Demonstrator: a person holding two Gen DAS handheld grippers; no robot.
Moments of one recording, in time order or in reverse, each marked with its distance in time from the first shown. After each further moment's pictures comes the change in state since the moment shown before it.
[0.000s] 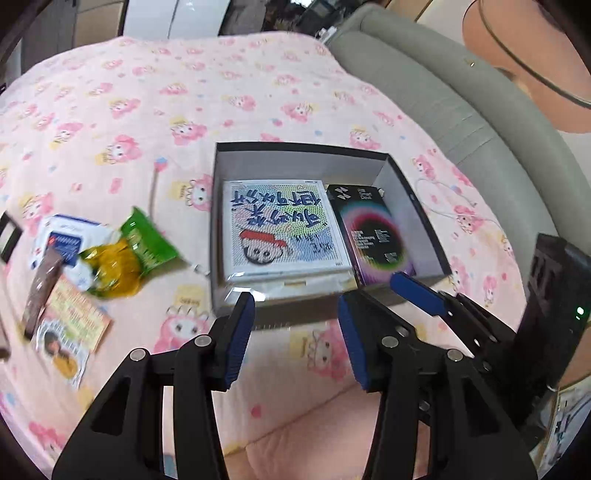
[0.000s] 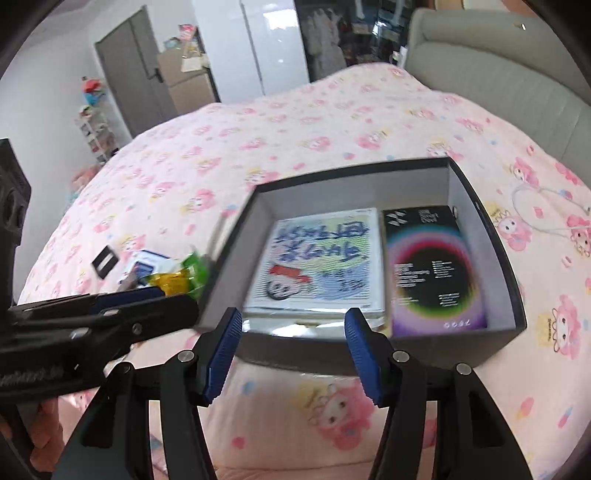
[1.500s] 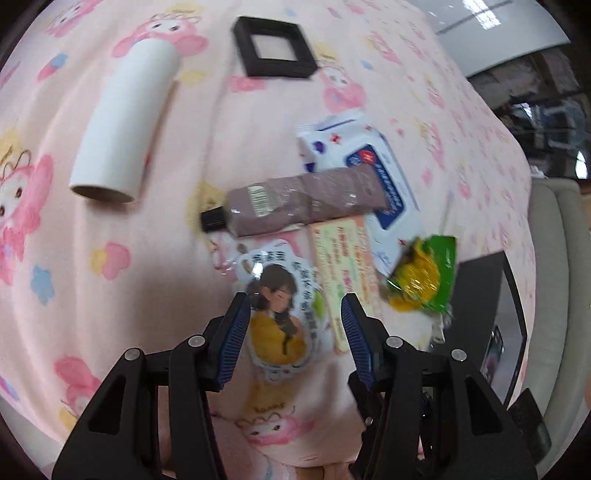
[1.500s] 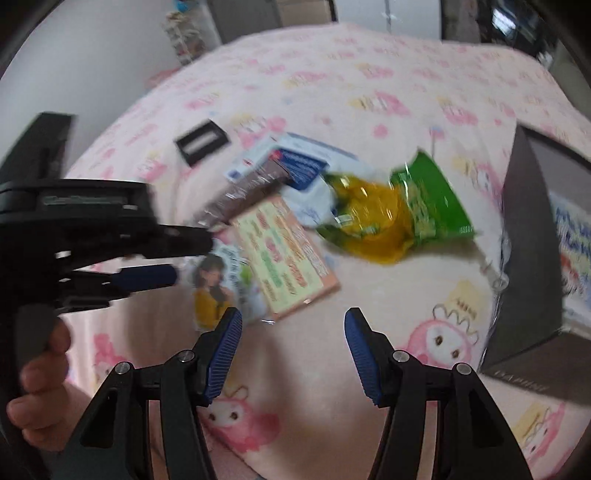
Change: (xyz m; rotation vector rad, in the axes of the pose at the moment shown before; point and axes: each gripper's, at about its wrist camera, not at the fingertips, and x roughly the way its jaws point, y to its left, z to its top) left arm 0.002 0.307 -0.076 -0.895 0.036 0.205; right arm 0.154 0.209 -0.055 -0.220 0.289 0.200
